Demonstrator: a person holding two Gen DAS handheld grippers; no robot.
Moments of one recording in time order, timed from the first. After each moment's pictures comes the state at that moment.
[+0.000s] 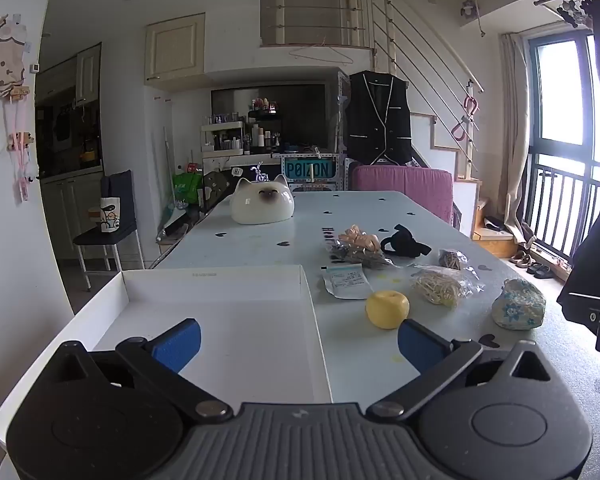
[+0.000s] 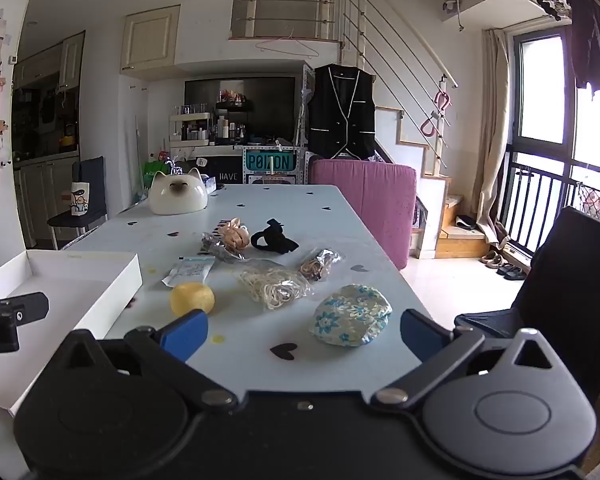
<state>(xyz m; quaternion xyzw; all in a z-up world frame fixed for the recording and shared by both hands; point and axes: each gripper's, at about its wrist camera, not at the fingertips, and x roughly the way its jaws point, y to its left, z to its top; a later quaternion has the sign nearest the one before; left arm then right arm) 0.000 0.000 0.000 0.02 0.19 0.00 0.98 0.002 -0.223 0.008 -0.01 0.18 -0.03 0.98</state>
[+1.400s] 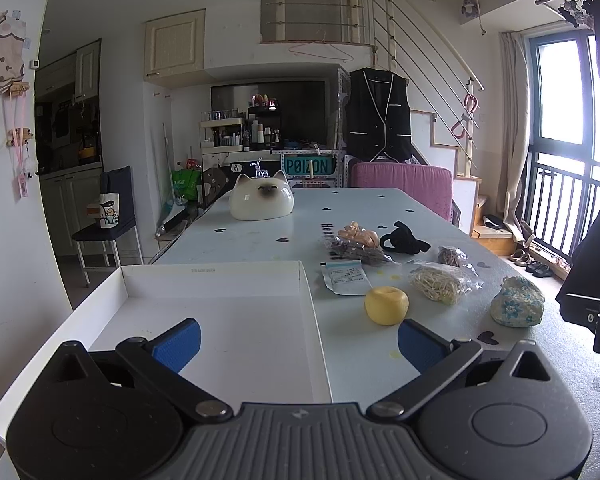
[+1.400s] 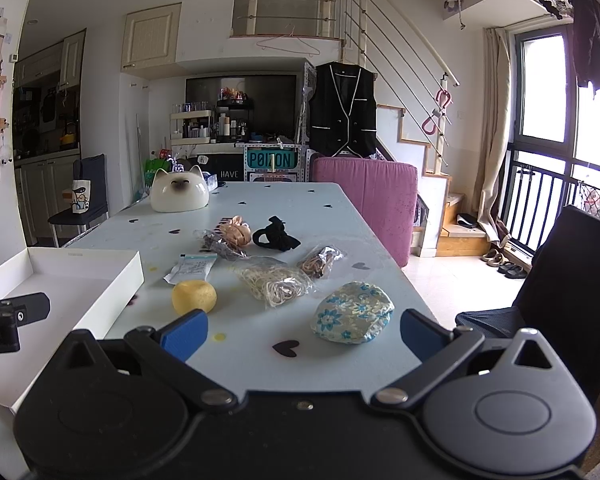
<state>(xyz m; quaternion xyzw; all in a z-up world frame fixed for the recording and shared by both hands) 0.003 -0.004 -0.008 0.02 0.19 0.00 0.98 0.003 -0.222 0.007 -0.01 0.19 -0.03 0.98</state>
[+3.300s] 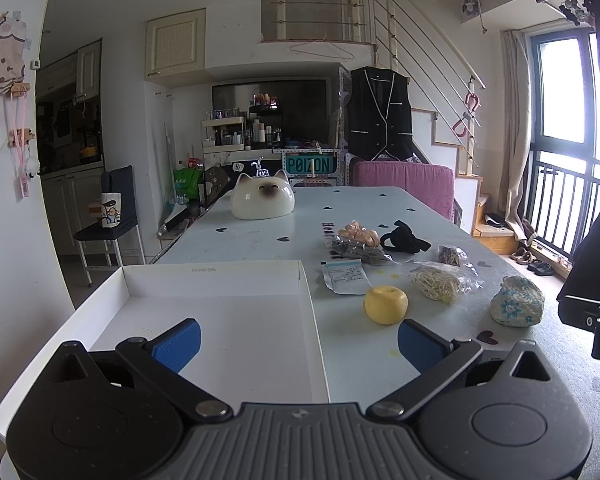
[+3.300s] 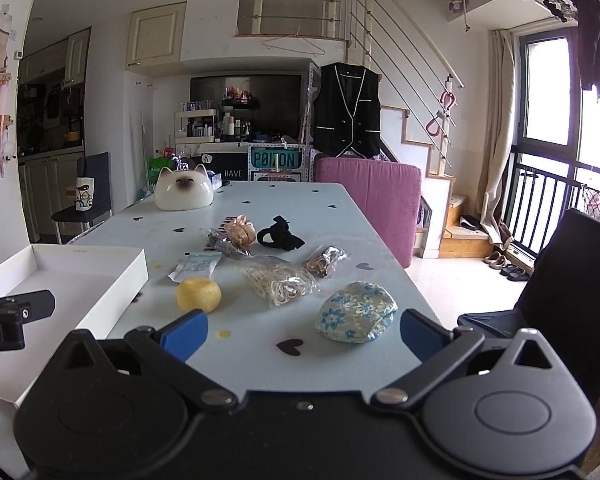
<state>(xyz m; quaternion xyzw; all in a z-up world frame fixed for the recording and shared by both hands) 0.006 -0.011 -0.008 0.02 0.19 0.00 0.98 0.000 -0.217 0.003 -0.01 0.19 -0.03 0.98</state>
